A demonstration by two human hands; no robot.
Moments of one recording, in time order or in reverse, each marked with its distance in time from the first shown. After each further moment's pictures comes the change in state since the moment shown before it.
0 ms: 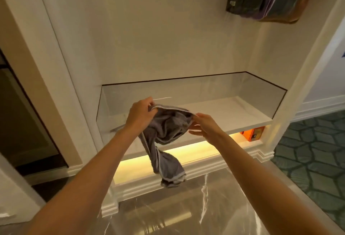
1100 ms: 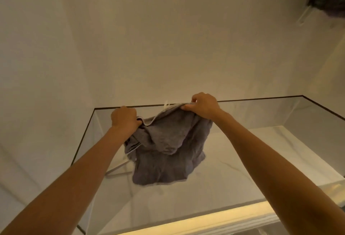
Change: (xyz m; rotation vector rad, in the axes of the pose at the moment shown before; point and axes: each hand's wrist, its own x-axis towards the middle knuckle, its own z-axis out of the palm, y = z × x) left_hand 0.428 -0.185 0.076 0.803 -0.156 -0.297; right_hand 0.507 -0.117 0.016 -1.169 -0.002 -0.361
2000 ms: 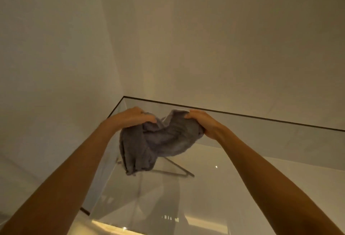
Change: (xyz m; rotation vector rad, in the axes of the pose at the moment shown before) left_hand 0.086 -0.005 0.022 -0.713 -0.419 -0.269; right_hand 0.142 0.032 0.102 1.014 -0.592 0.099
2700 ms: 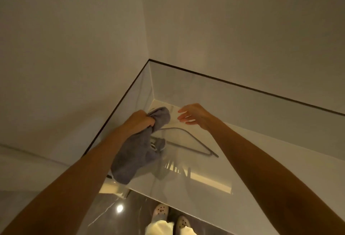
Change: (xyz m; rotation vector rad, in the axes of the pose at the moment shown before) left_hand 0.060 -0.137 0.040 -0.215 0.055 -0.436; right_hand 0.126 0.047 0.122 -0.064 -0.174 0.363
